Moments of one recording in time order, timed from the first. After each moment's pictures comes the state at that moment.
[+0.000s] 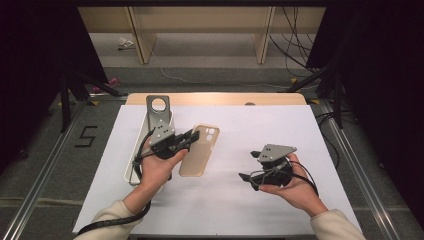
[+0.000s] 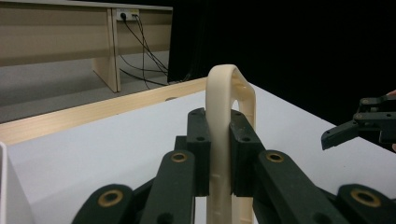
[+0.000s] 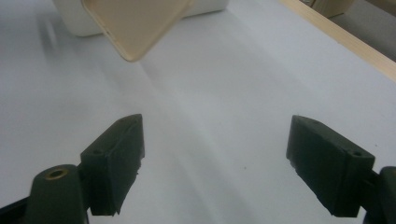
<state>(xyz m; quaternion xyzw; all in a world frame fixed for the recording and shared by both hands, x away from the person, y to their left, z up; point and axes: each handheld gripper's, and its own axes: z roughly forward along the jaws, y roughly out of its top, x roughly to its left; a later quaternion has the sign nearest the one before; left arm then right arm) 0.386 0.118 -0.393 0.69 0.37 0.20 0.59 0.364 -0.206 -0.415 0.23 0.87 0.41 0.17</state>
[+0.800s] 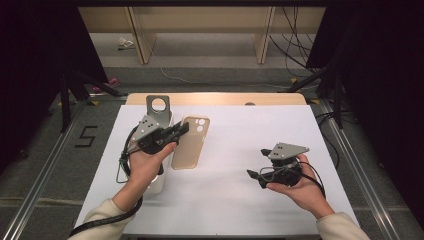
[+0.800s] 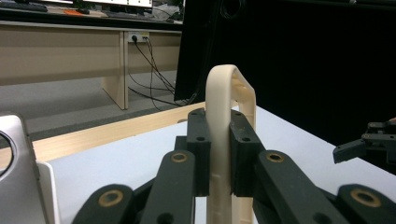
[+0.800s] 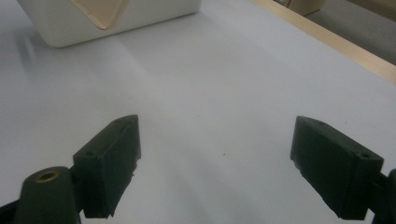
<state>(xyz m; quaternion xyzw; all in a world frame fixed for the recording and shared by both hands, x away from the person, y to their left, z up) 0.390 0.141 -0.374 0.66 0.37 0.21 0.62 0.363 -0.227 -0.415 0.27 0.85 0.42 0.18</state>
